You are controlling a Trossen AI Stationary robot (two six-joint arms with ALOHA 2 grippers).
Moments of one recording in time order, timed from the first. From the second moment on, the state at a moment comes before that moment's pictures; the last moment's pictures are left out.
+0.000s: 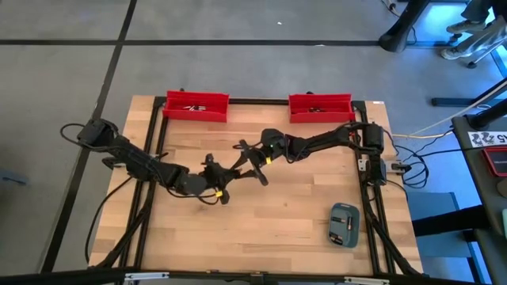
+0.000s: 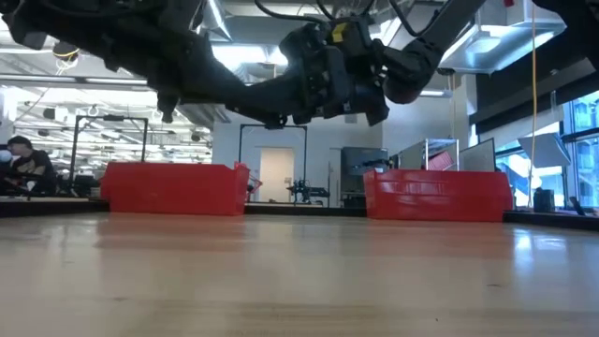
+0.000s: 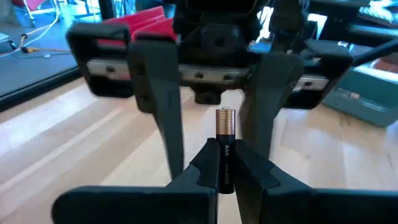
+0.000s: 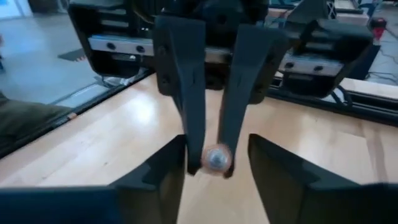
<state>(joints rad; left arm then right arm) -0.38 1.41 0.54 0.49 -0.78 -0.38 -0.14 2.00 1.13 0.65 -0.64 -0.17</state>
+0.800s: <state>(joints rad) -0.38 1.41 0.55 0.43 -0.77 -0.43 -0.20 1.91 1.13 0.48 -0.81 -0.21</state>
